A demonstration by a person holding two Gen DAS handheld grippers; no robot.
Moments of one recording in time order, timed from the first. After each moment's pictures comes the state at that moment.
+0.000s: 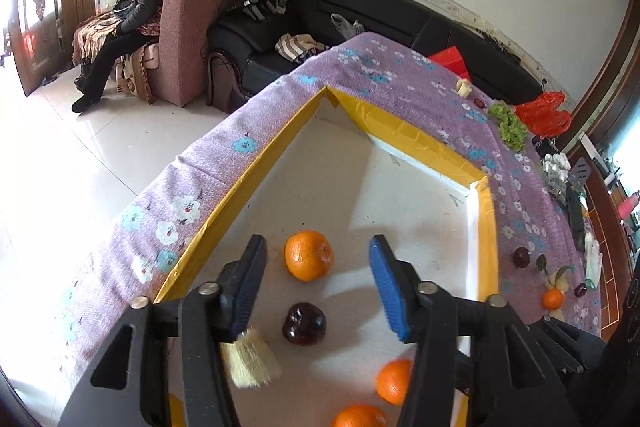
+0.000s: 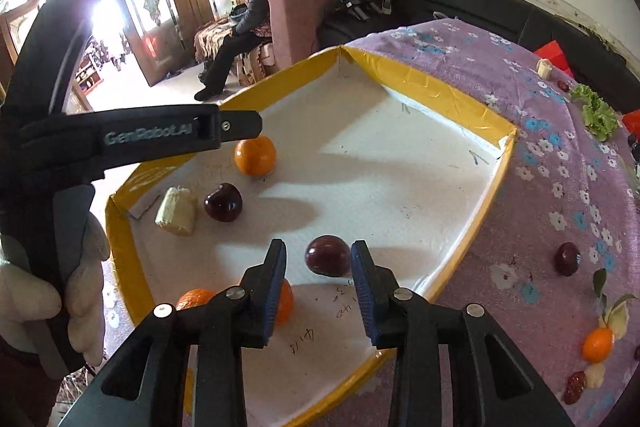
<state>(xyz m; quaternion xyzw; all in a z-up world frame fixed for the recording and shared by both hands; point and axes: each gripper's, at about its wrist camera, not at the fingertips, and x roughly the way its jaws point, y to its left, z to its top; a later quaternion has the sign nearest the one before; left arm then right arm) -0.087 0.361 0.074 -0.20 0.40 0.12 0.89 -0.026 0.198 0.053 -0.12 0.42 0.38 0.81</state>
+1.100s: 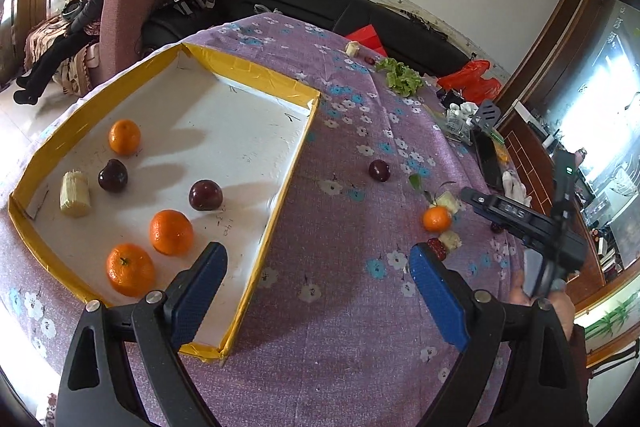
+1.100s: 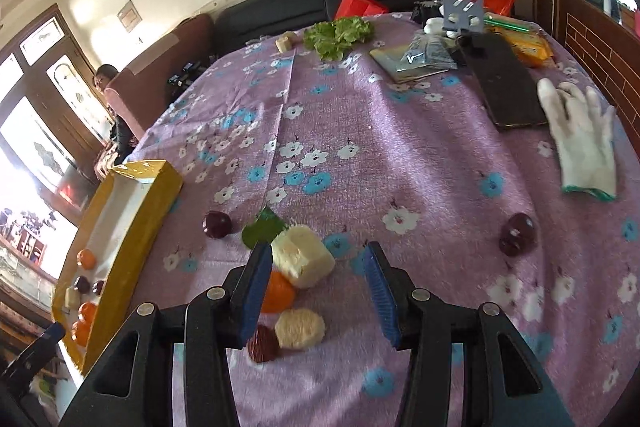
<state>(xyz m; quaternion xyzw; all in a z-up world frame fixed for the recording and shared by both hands) -0.138 0.191 0.081 -0.20 0.39 0.02 0.90 0.077 -0.082 0.046 0.08 0.45 0.17 0.87</state>
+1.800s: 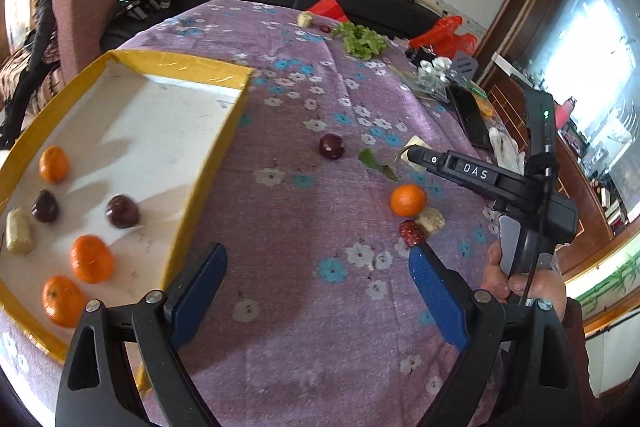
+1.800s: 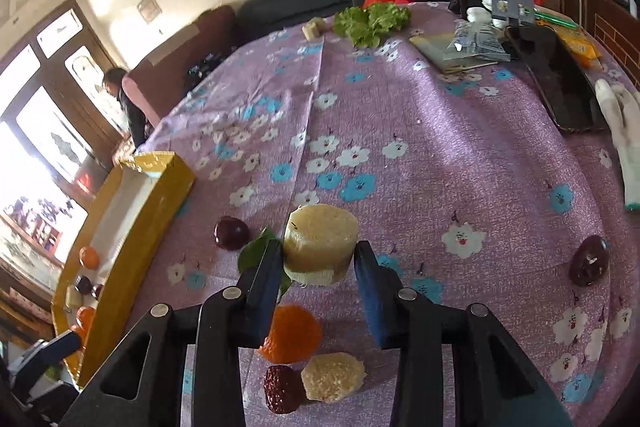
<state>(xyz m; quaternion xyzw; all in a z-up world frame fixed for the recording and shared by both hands) -0.087 0.131 0.067 -0.13 0.42 -0.05 0.89 0.090 -0.074 0.029 0.11 0.44 0.21 0.87</state>
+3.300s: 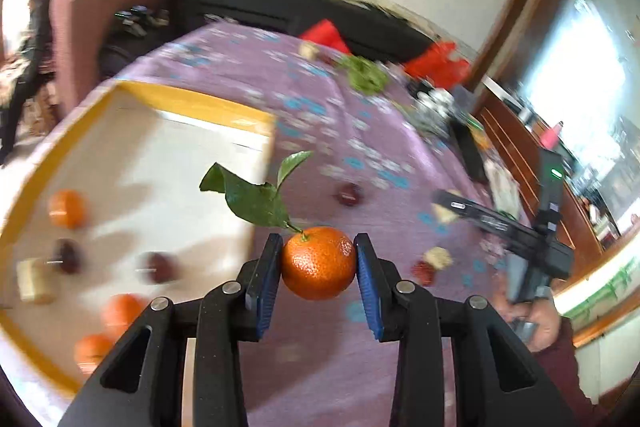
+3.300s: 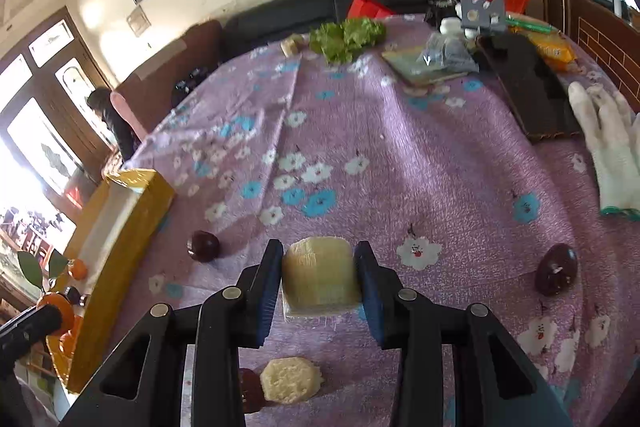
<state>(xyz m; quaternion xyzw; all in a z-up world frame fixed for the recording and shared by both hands) -0.089 0.195 0.091 -0.15 0.38 -0.04 0.91 0.084 -0.081 0.039 0.10 0.41 0.20 0.89</state>
